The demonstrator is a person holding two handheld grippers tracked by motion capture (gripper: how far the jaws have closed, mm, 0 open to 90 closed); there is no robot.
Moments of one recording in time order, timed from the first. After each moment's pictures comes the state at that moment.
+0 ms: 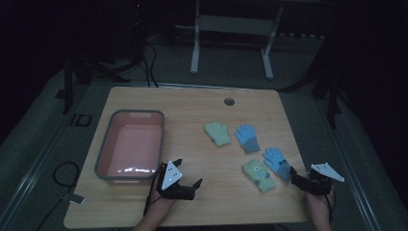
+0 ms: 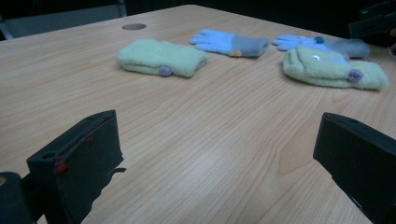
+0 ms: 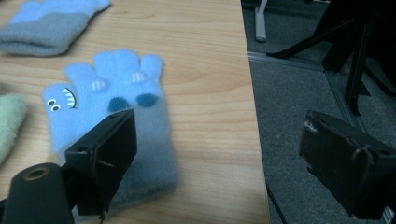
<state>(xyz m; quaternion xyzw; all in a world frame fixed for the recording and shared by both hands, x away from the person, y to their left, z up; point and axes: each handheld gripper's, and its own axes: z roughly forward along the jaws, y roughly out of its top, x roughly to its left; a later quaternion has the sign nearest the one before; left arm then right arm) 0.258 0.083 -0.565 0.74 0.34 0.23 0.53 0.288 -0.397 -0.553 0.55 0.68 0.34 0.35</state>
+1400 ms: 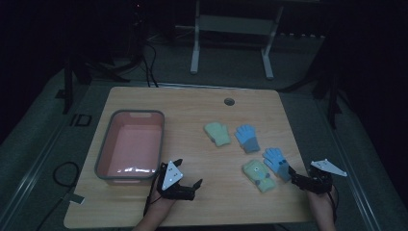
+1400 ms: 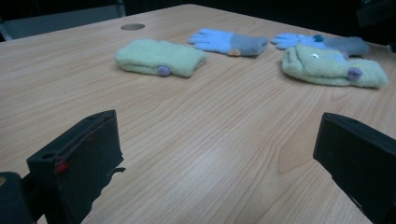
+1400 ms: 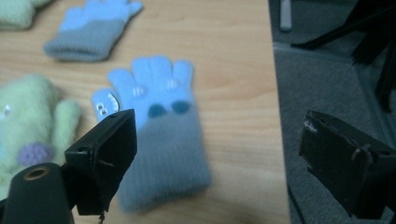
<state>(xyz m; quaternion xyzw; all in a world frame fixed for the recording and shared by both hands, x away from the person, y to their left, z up) 0.258 0.082 -0.565 0.75 0.33 0.23 0.53 0.288 -0.389 -0.527 0.54 0.70 0.35 0.31</state>
